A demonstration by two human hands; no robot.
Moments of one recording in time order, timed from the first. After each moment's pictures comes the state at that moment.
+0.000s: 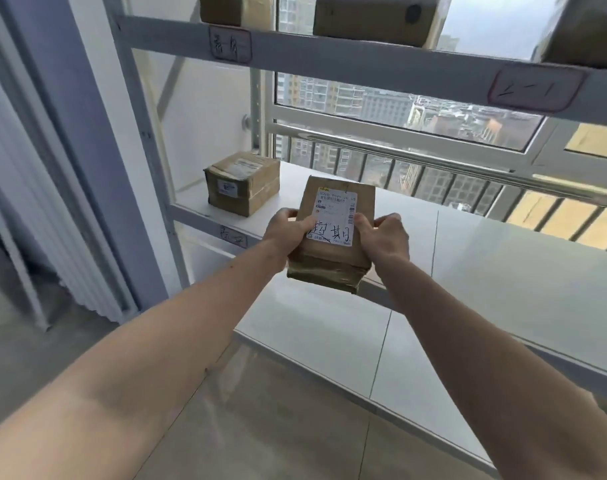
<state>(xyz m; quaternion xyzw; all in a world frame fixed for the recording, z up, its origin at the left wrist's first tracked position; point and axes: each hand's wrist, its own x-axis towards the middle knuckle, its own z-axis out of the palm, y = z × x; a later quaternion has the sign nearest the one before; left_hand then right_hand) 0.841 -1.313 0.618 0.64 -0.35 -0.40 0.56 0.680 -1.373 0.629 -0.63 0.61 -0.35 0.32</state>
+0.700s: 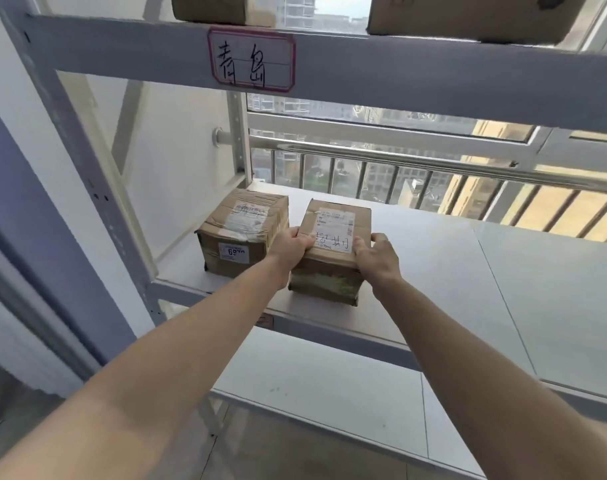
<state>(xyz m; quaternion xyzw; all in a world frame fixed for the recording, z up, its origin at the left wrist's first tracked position) 1.011 -1.489 0.588 0.61 -0.40 -0.48 0.49 0.851 -1.510 0.590 -0.57 0.64 -0.36 0.37</state>
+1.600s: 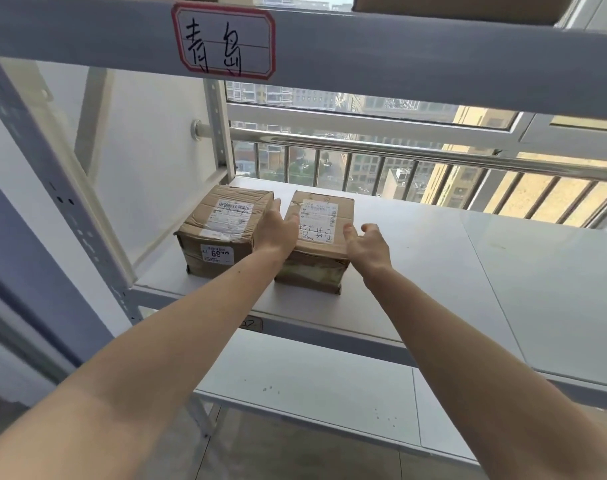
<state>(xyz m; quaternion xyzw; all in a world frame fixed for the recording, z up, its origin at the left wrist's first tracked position) 1.008 -1.513 0.600 0.70 -0.48 -0.27 0.45 0.851 -1.529 0.590 -0.56 0.66 -0.36 0.36</state>
